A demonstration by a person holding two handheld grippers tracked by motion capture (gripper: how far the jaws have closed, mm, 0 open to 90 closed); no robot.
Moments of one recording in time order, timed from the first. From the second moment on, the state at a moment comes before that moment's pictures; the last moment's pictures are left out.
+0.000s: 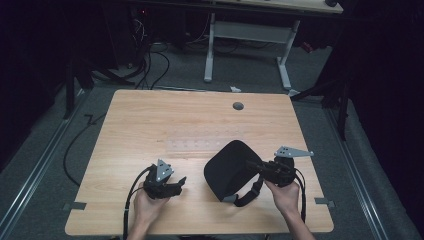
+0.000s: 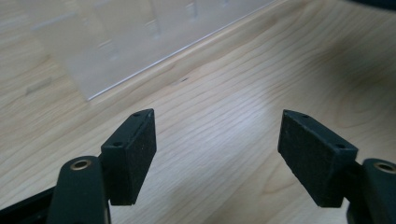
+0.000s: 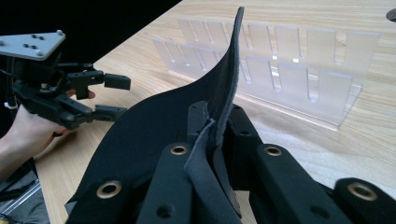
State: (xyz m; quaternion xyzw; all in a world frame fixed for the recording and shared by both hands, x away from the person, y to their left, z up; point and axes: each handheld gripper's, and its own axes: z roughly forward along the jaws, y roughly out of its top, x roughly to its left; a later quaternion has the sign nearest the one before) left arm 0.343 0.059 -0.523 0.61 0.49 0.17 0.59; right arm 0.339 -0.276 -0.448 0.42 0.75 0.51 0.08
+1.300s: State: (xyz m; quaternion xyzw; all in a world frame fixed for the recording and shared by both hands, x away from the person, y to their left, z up) left arm 0.308 0.009 -0.486 0.67 0.37 0.15 0.63; right arm 0.349 -0.265 -0.432 0.43 0.74 0.51 0.05
